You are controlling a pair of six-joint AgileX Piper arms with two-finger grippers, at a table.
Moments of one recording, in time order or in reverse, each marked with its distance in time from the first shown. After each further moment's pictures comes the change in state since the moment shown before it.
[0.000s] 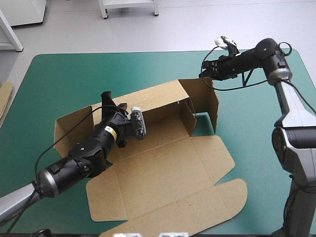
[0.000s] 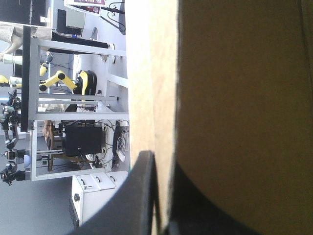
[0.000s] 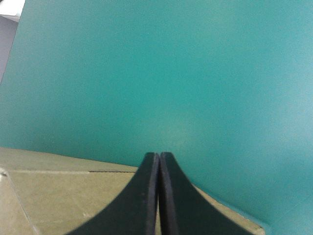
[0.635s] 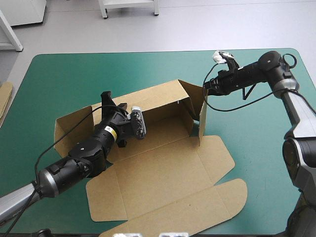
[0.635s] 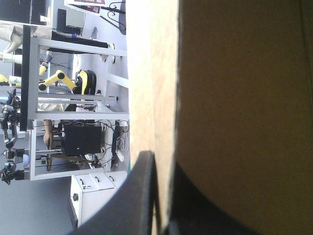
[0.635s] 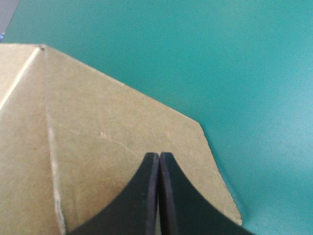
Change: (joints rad) left arm 0.000 0.000 0.000 0.001 -0.001 -0.007; right arm 0.003 -0.190 0.342 0.049 -0.007 -0.307
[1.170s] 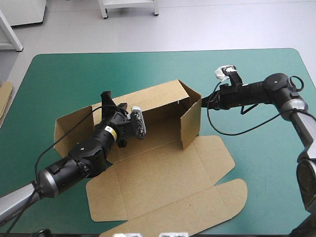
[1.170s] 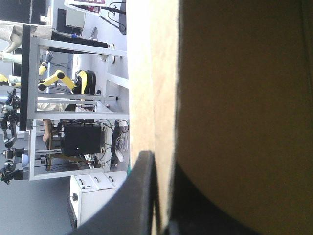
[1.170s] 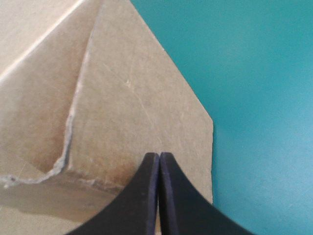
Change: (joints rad) left arm 0.000 0.000 0.000 0.000 -0.001 -0.004; right arm 0.000 -0.209 0.379 0.153 -0.184 -0.368
